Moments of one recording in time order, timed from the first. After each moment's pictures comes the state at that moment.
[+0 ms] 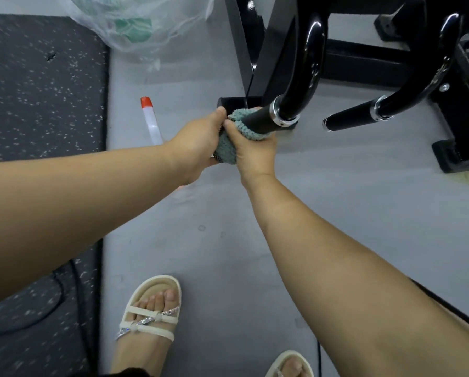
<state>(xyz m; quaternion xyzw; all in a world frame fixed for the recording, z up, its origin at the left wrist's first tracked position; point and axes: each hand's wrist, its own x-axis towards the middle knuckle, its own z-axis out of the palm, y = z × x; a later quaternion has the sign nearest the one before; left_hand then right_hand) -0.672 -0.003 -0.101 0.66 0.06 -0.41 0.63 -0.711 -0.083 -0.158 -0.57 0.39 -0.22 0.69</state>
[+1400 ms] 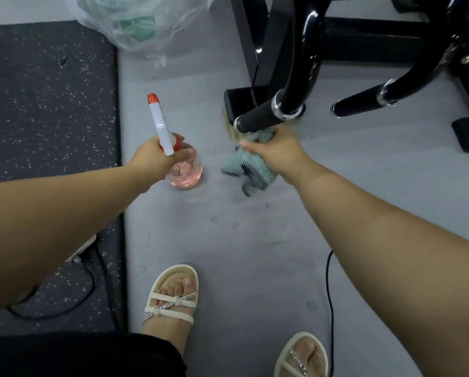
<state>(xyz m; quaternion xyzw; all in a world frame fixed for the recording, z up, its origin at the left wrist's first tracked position) -0.631 0.079 -0.164 0.85 -0.03 -0.33 0.41 -0.735 -0.124 -0.154 -0.77 0.32 -0.01 0.55</state>
